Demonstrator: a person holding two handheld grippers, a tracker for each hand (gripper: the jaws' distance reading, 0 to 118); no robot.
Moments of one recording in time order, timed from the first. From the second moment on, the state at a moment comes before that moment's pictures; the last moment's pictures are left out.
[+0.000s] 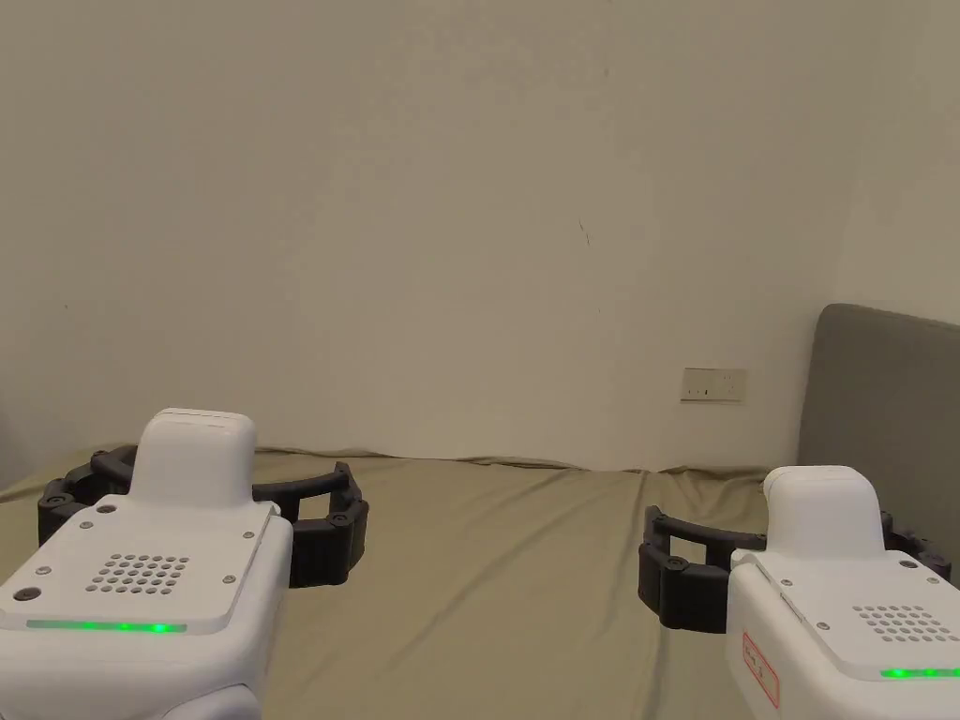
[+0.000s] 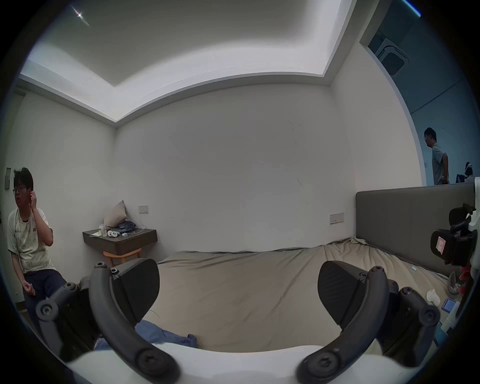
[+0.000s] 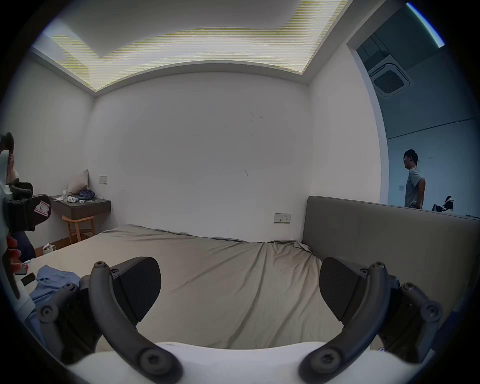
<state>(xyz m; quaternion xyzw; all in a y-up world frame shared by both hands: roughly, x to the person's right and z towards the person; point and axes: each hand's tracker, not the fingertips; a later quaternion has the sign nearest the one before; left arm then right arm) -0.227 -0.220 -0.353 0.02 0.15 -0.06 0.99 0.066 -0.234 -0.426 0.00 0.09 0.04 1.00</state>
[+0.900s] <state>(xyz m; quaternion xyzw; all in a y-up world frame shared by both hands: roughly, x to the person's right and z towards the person) -0.224 -0.225 -0.359 0.03 0.16 -0.06 0.98 0.073 -0.241 -0.426 0.01 0.09 0.04 1.00</state>
